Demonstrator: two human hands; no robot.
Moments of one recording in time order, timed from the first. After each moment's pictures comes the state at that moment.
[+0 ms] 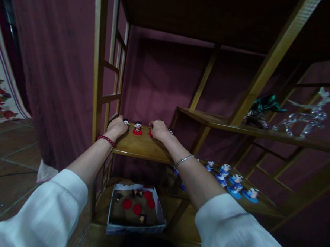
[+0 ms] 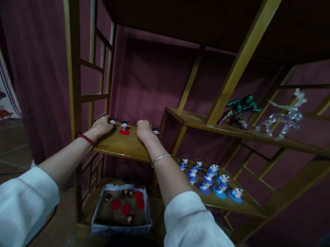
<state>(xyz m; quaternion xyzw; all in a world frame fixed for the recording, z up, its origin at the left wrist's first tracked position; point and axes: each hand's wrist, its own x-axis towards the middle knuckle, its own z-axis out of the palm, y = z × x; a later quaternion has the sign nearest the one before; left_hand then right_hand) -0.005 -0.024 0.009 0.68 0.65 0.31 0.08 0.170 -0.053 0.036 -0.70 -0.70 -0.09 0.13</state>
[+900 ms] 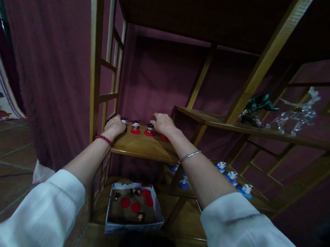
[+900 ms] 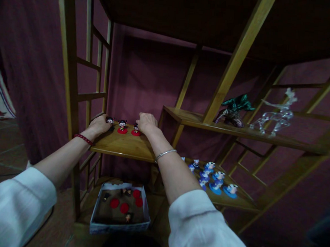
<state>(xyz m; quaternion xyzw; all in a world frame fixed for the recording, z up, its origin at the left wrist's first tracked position) -0.003 -0.030 0.014 0.68 0.67 0.30 0.08 0.174 -0.073 0.067 -0.71 -0.68 -0.13 0.12</state>
